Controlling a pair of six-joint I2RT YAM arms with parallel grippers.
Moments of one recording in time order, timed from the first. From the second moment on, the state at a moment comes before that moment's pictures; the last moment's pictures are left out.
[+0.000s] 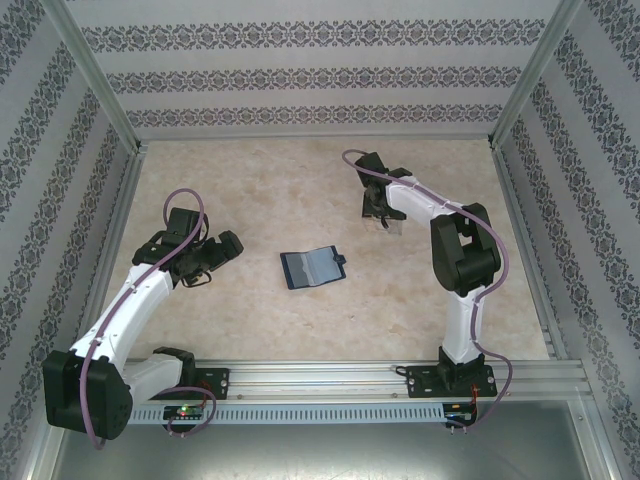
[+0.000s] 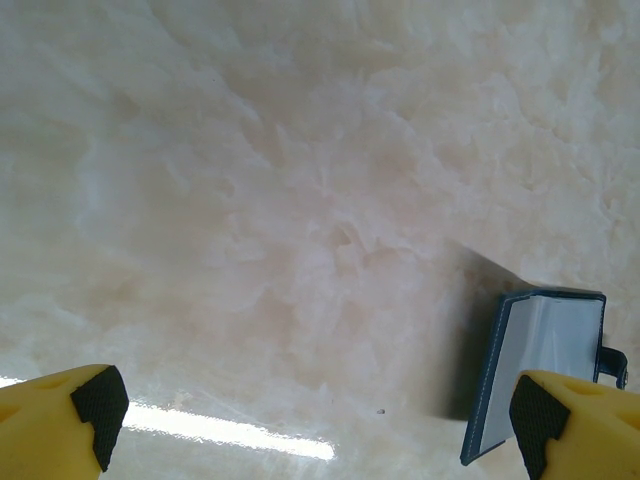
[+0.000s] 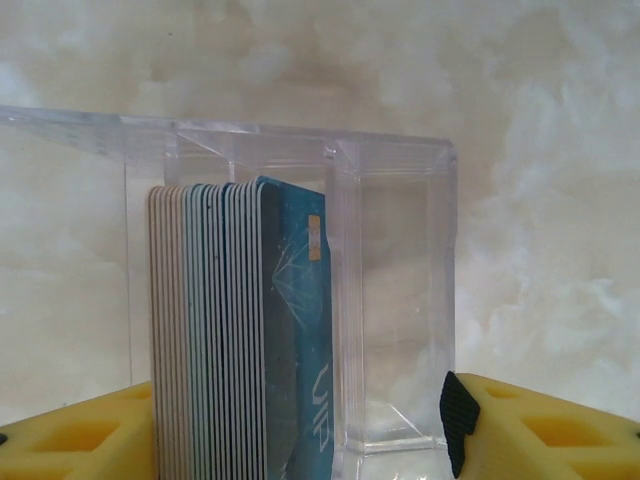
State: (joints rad) left arm -0.14 1.09 0.80 -0.73 0.11 -0.72; right arm 0.37 2.02 1.52 -0.74 0.34 0.49
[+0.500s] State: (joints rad) left arm -0.14 1.09 0.80 -0.73 0.11 -0.72; right arm 0.37 1.99 1.52 -0.76 0.41 0.42
